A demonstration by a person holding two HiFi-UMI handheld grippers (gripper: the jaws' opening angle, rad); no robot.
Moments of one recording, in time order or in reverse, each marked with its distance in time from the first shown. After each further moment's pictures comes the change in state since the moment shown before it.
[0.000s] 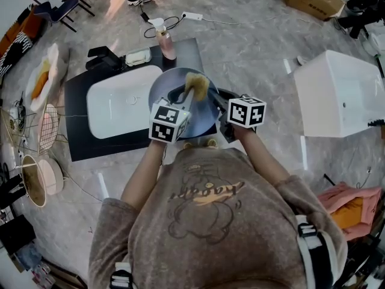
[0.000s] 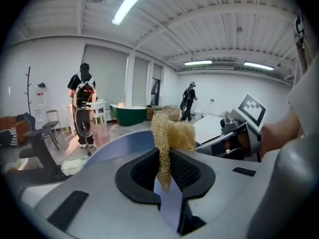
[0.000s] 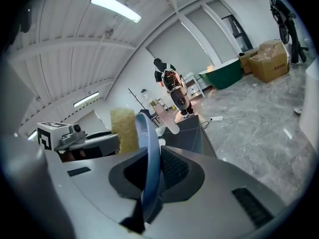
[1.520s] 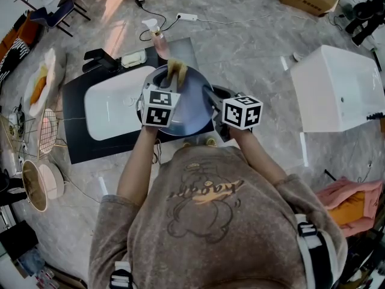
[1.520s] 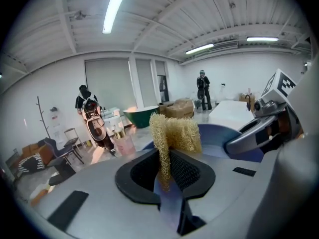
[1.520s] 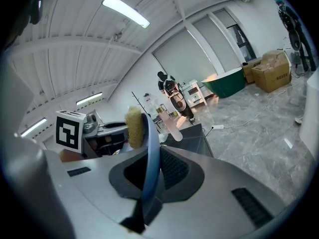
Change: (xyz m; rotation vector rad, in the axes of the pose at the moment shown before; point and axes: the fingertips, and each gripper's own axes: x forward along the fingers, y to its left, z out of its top) left arm 0.002 0.055 0.023 0.160 0.061 0.201; right arm -0.014 0.023 0.015 -0.066 -0.067 -0.002
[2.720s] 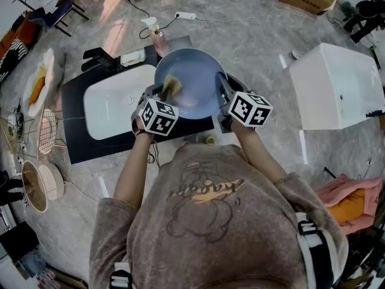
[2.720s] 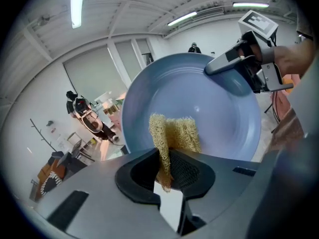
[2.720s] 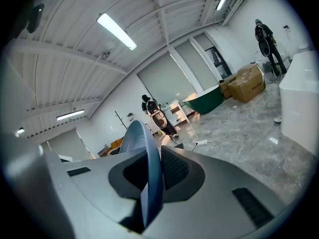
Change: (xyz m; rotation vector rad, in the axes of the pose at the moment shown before) left arm -0.006 -0.010 -0.089 0.220 0.273 -0.005; right arm -0.031 -0.038 0.042 0.081 -0.246 -0.202
